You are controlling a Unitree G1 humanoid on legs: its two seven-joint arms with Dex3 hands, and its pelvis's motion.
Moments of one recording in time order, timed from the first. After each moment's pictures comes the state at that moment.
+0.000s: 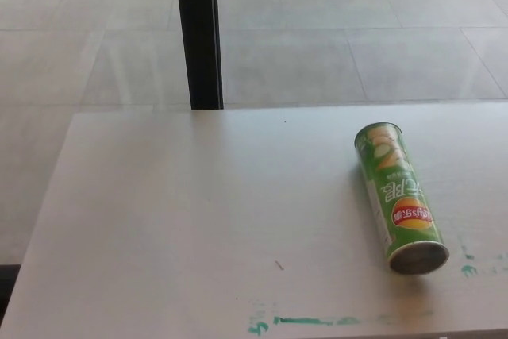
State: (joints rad) left_arm 0.22 0.73 0.53 1.31 -0.22 -0.11 -0.15; right_arm -0.17 -0.47 -1.19 0.91 -0.10 0.01 -0.02
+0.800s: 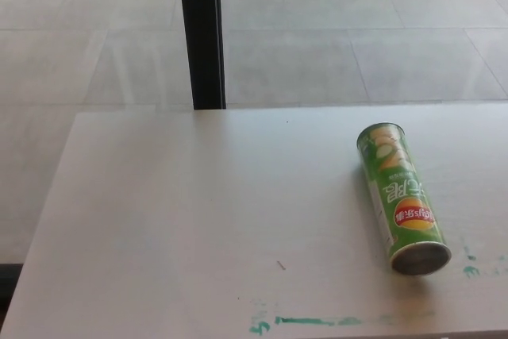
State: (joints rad) left_arm 0.20 0.75 0.52 1.31 -0.22 -0.10 -0.15; right_arm -0.18 -0.39 -0.94 1.07 0.13 -0.13 -0.19
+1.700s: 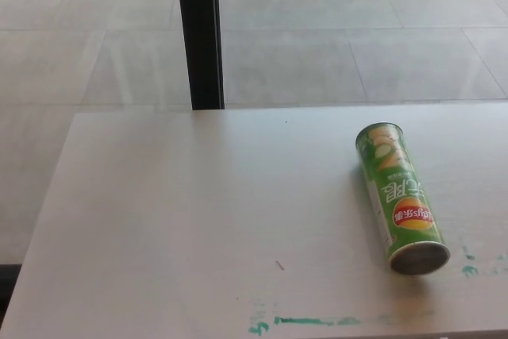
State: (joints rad) left_arm 0.21 0.75 0.51 1.31 -0.22 -0.10 -0.15; right_arm -0.12 -0.41 -0.73 1.05 0.23 -0.15 -0.22
